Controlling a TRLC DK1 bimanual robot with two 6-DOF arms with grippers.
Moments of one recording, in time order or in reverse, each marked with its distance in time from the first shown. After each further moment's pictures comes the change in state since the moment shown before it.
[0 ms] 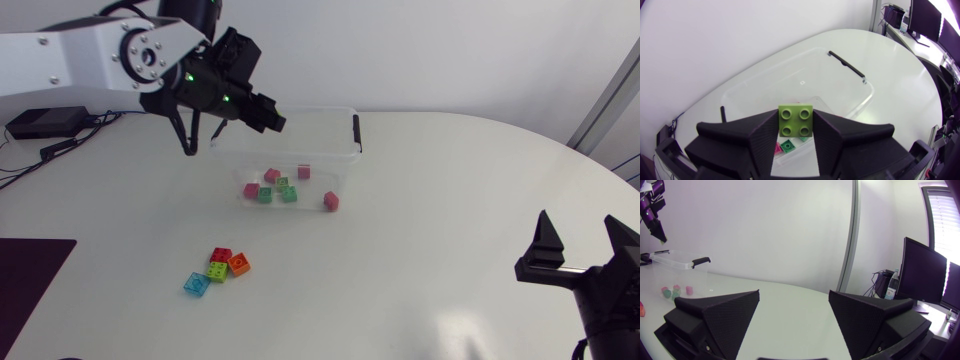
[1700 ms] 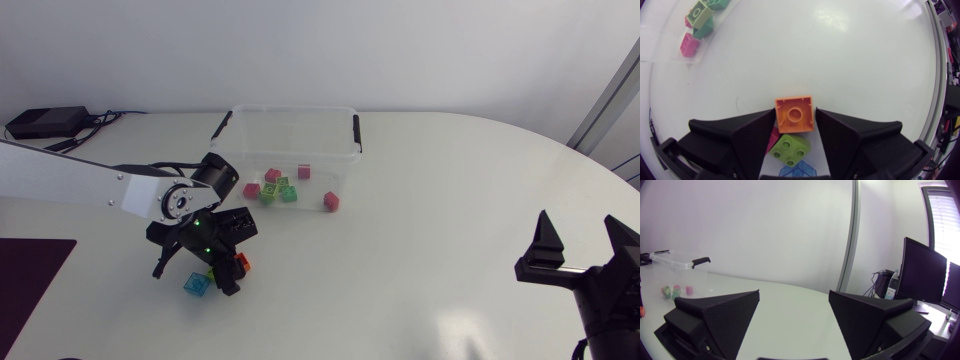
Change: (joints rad) left arm 0.007 0.055 -0.542 -0.086 0.009 0.436; right arm 0.000 0.000 0.000 0.000 0.000 0.000
